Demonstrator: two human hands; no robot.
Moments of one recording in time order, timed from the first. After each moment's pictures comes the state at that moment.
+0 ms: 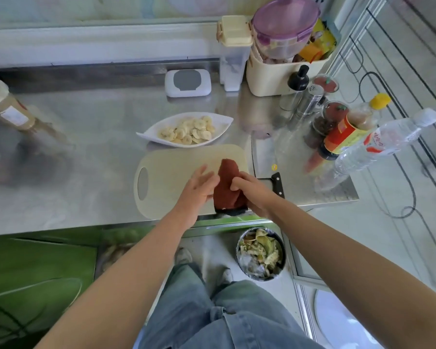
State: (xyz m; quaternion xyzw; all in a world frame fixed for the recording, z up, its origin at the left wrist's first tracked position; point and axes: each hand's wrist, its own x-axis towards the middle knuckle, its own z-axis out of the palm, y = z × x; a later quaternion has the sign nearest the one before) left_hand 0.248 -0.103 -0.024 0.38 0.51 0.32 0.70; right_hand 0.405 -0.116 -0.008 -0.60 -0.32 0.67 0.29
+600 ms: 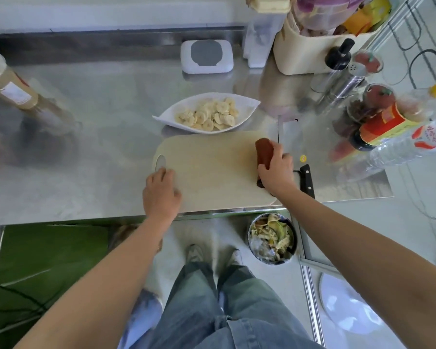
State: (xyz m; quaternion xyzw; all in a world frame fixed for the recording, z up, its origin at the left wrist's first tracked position) left_hand 0.131 -0.084 -0.072 0.69 0.71 0.02 0.17; right_hand 0.394 -0.071 -0.059 -0.81 -0.47 0.30 0.16
